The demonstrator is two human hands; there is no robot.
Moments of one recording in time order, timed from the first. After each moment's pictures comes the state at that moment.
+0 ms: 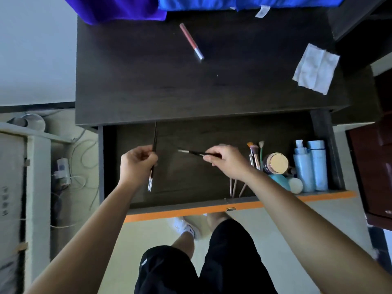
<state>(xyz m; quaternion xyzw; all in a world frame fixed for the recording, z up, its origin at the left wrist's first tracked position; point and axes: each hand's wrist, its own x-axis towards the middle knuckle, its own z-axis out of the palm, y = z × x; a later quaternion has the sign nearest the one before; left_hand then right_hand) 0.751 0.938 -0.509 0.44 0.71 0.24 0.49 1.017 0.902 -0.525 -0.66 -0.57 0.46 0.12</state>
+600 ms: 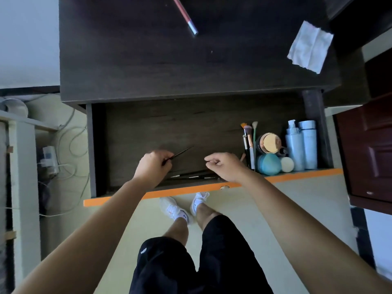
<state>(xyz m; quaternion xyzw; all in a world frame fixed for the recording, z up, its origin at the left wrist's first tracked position) 0.772 0.886 -0.542 0.70 0.59 0.00 0.40 1.015 0.831 -0.548 -0.71 -0.49 0.50 0.02</state>
